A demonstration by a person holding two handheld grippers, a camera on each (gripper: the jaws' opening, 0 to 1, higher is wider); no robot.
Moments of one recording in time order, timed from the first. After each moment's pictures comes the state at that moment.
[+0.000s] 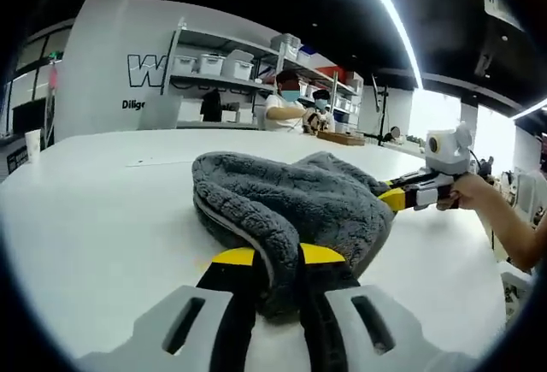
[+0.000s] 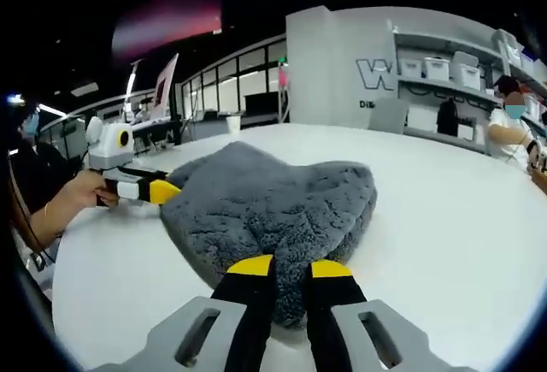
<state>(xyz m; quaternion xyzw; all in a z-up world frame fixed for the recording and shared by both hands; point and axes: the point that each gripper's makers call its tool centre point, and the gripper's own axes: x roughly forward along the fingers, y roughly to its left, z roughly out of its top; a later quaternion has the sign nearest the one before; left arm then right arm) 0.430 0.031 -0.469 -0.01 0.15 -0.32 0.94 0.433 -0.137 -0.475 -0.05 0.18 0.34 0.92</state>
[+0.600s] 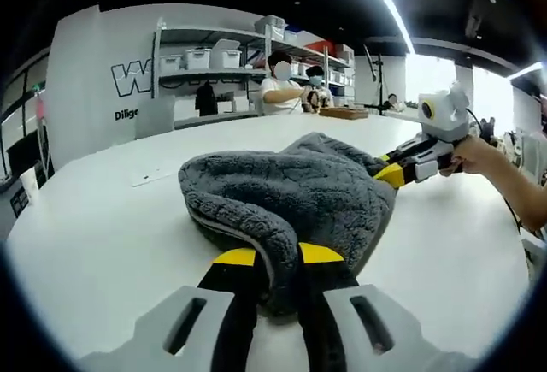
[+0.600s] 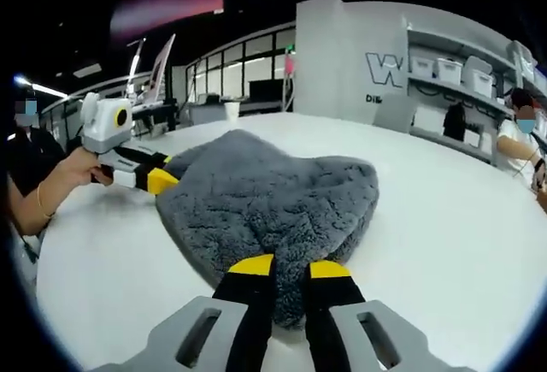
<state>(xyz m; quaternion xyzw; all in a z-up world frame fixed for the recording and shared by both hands) 0.472 0.045 -0.471 0.06 0.17 -0.32 0.93 0.479 -0.119 -0.477 -0.07 0.20 0.34 0.92</state>
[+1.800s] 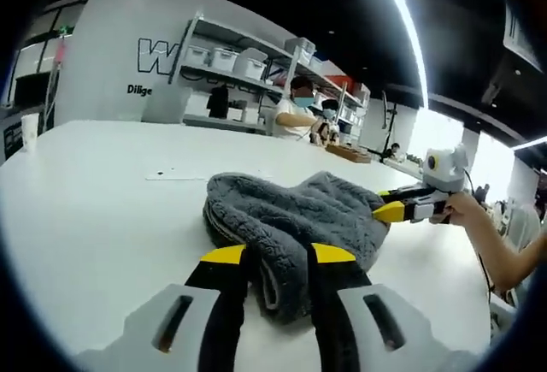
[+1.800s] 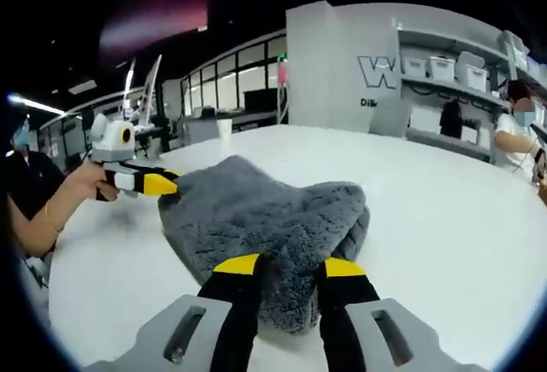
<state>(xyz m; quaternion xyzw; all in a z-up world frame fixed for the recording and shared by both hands) 0.481 0.071 -0.435 -0.09 0.16 -0.32 0.93 0.503 -0.126 -0.442 -0.04 0.19 0.33 0.92</state>
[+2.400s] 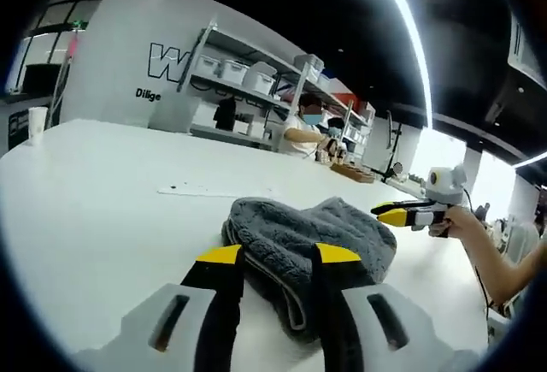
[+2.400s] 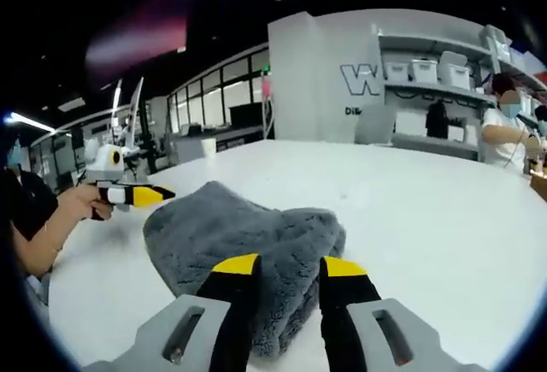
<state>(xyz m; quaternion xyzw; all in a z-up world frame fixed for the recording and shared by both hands) 0.530 0.099 -0.427 -0.13 0.13 -0.31 0.93 0.528 -0.134 -0.426 -0.01 0.17 0.30 0.94</state>
